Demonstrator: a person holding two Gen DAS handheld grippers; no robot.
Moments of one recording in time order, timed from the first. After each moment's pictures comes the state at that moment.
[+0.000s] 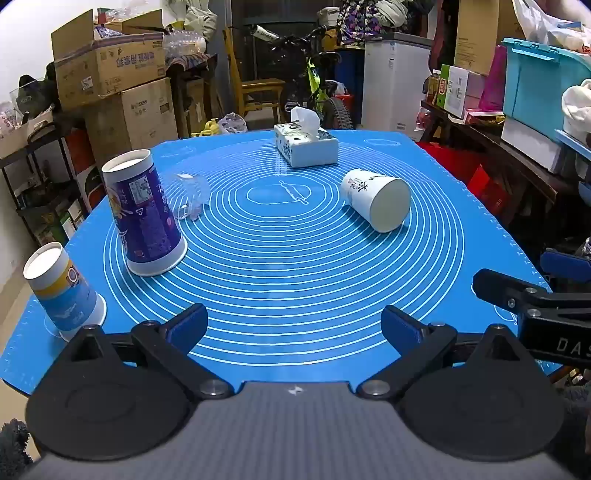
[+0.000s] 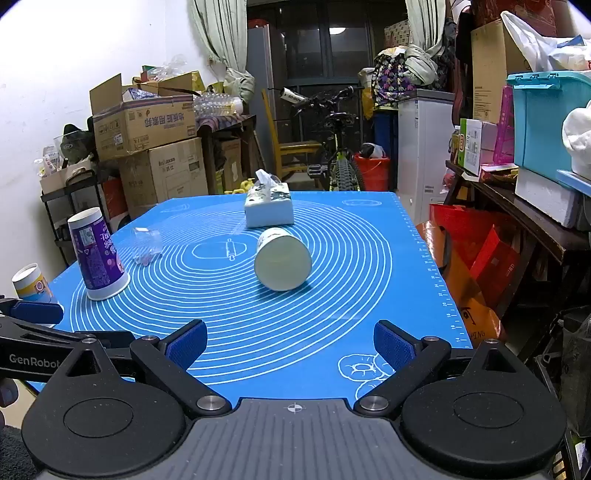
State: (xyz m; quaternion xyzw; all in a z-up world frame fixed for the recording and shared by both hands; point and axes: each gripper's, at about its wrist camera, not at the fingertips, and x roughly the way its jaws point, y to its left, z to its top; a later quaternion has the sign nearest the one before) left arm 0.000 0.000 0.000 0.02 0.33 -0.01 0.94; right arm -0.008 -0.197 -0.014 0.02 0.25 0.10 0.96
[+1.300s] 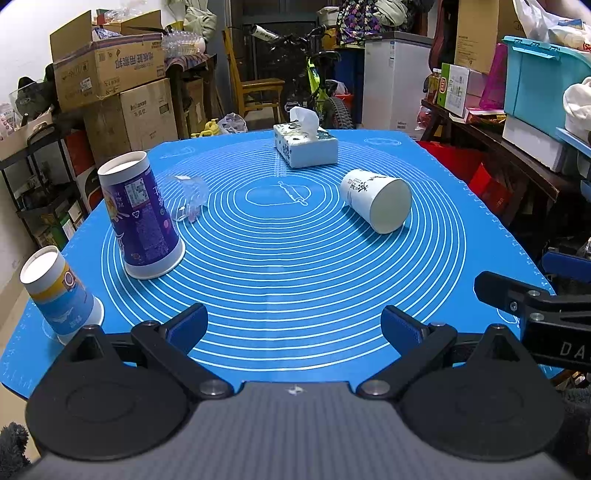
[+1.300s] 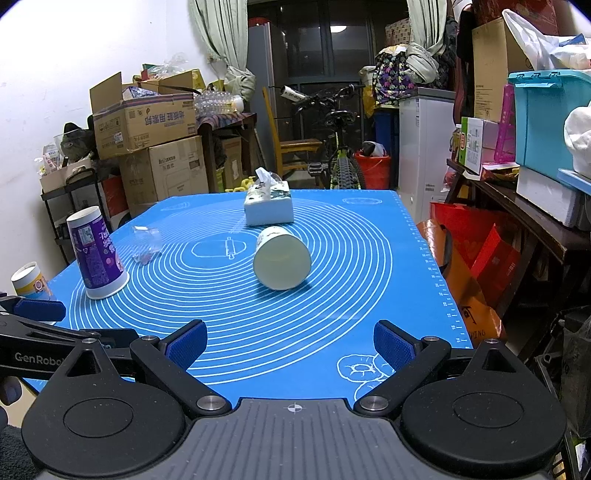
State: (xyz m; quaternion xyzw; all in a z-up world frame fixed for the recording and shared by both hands) left arm 0.005 -0.003 -0.001 0.03 0.33 0.00 0.94; right arm -0.007 -0.196 -0.014 0.02 0.25 0.10 0.96
